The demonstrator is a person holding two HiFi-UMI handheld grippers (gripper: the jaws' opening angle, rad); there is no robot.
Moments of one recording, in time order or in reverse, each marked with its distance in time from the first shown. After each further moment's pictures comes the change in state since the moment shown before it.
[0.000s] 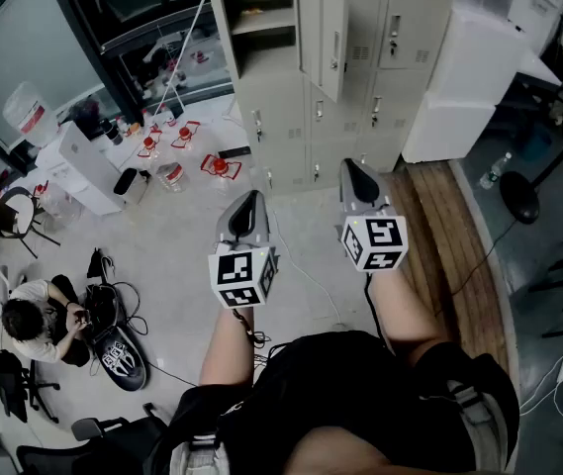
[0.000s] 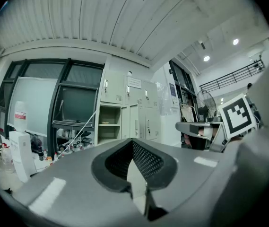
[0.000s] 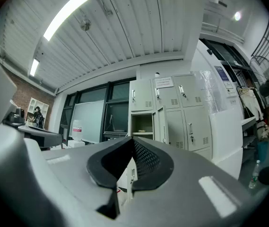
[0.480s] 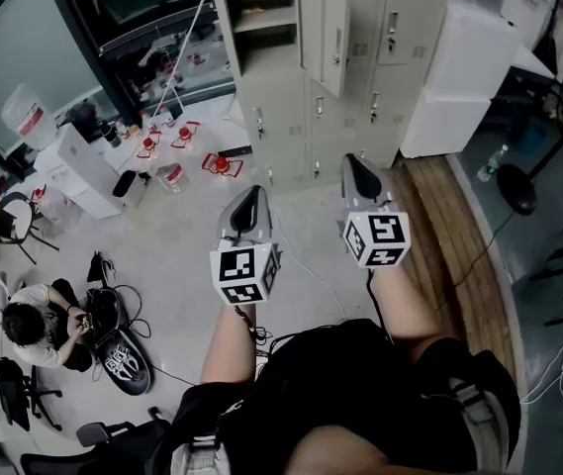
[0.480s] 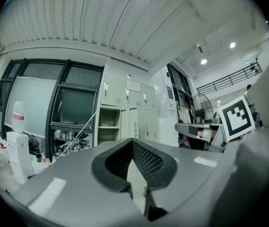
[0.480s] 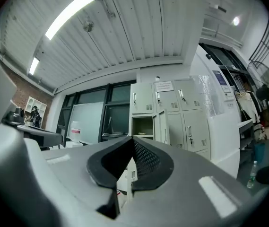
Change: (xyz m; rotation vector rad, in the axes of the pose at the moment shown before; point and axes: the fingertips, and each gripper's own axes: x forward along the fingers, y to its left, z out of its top) left arm -0.027 0.015 0.004 0.009 -0.035 -0.028; right arm -0.015 0.031 0.005 -0.012 -0.029 -0.026
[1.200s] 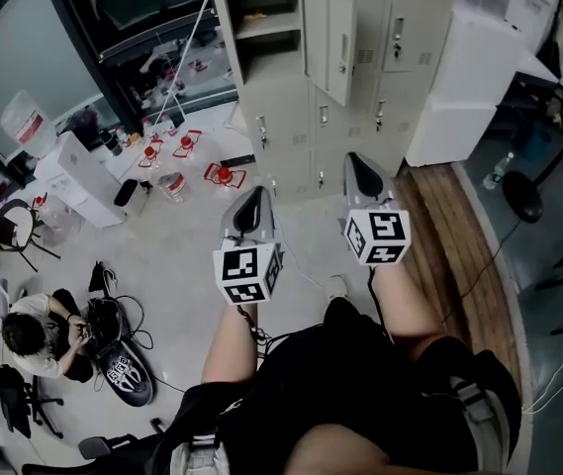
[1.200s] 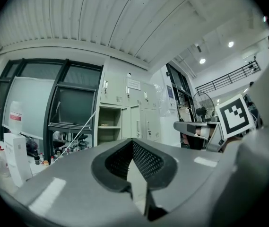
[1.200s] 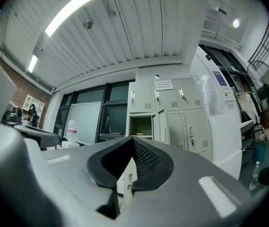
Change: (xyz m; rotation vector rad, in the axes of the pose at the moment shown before) left arm 0.044 0.020 -0.014 0.005 -0.006 -0.010; right arm 0.048 -0.014 -0.014 -0.010 -0.019 -0.017
